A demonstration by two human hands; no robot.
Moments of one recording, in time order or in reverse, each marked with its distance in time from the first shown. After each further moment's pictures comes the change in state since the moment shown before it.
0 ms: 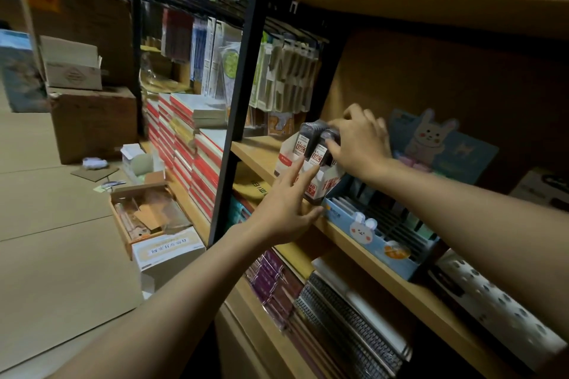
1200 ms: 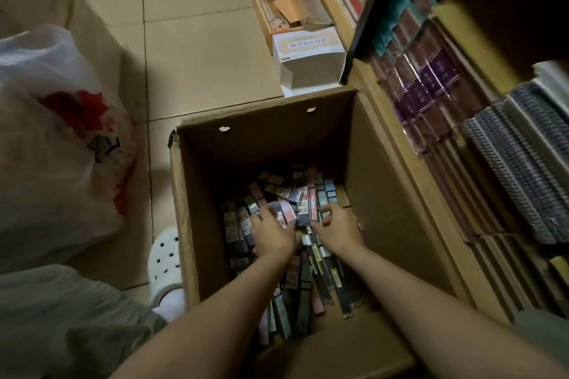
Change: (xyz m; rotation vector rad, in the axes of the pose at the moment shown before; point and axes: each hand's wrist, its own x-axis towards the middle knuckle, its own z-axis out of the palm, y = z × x) left_hand -0.346 -0.148 0.215 -0.152 0.250 -1.527; right_hand -0.407 -0.202 0.220 0.764 -1.173 0.331
